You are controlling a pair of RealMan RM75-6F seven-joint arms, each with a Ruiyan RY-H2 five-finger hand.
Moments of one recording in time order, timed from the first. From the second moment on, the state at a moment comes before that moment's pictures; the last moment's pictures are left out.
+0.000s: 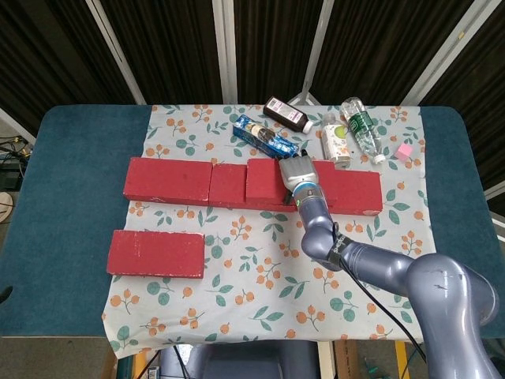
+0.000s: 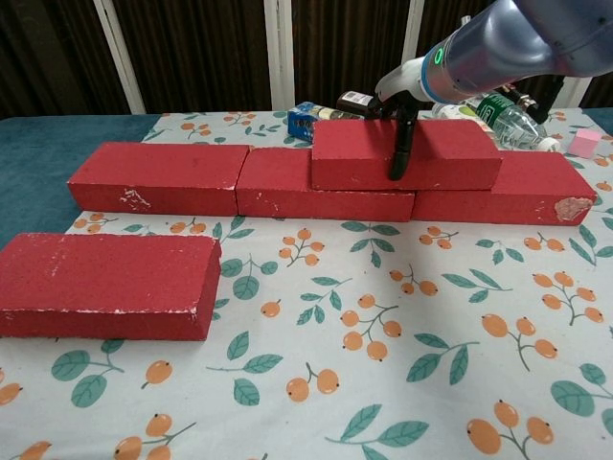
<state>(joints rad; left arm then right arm) 0.03 -1.07 -0.10 -1.81 1.24 1.58 0.29 1.41 -1.51 0.16 -1.22 0.16 0.69 -0.93</state>
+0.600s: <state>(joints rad) 0.03 -1.07 -0.10 -1.81 1.24 1.58 0.30 1.41 -1.51 0.14 -1.21 0.15 0.69 -0.91</state>
